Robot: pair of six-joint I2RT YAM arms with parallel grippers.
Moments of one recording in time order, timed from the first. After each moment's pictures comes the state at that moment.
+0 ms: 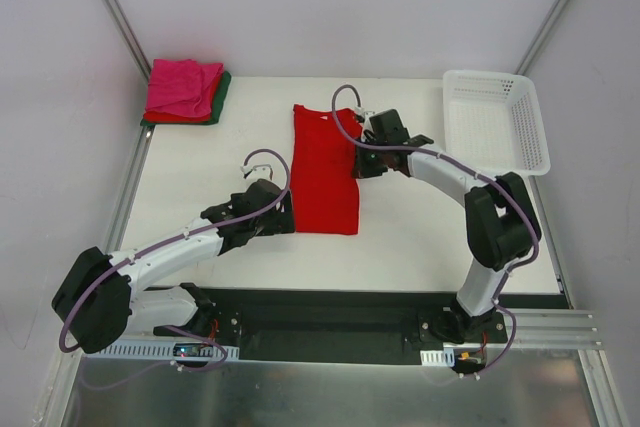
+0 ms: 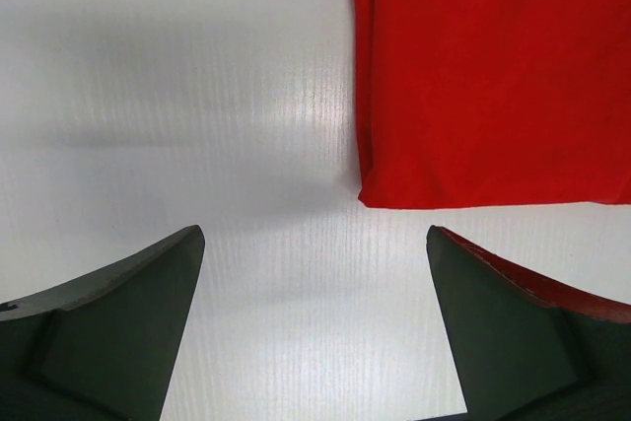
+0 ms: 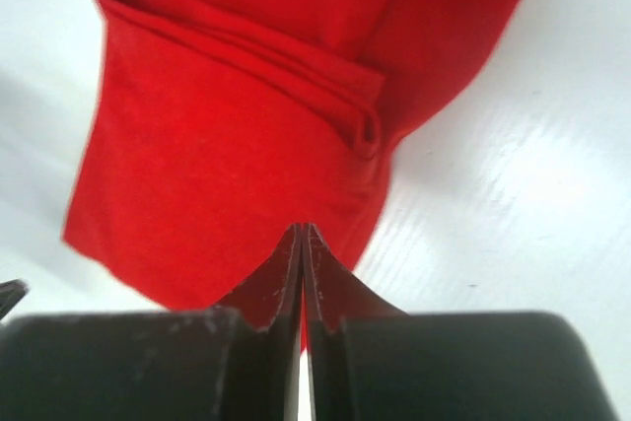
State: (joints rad) left arm -0.73 1.17 0.63 -0.38 -0.29 -0.67; right arm 0.51 1.78 1.27 -0.37 -0.21 0.26
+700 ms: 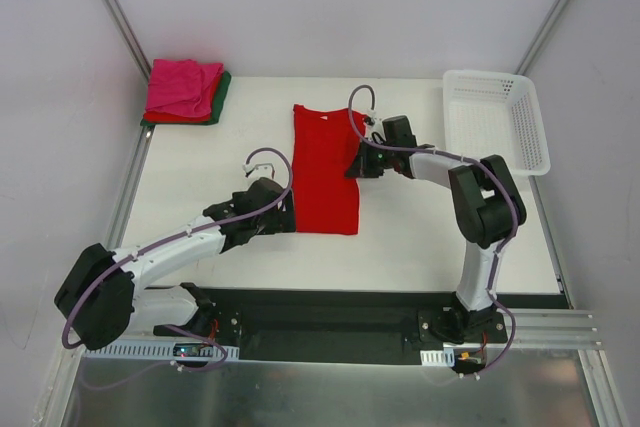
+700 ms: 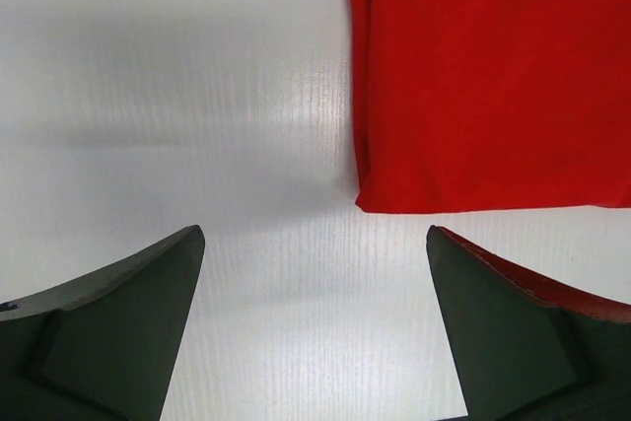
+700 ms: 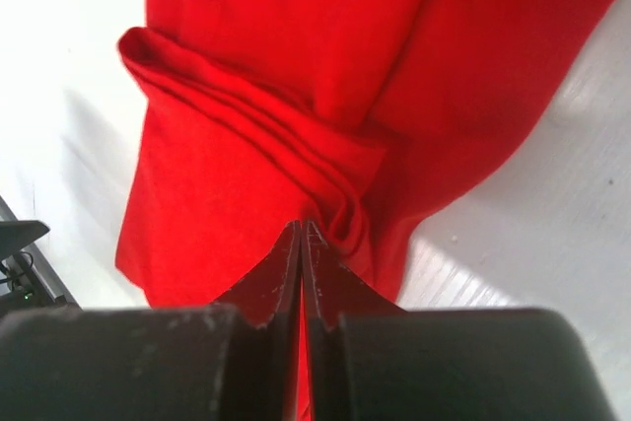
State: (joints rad) left arm -0.73 1.19 0.65 -0.38 -0.29 -0.67; right arm 0.40 1.93 1.18 -0.04 -0.54 0.41
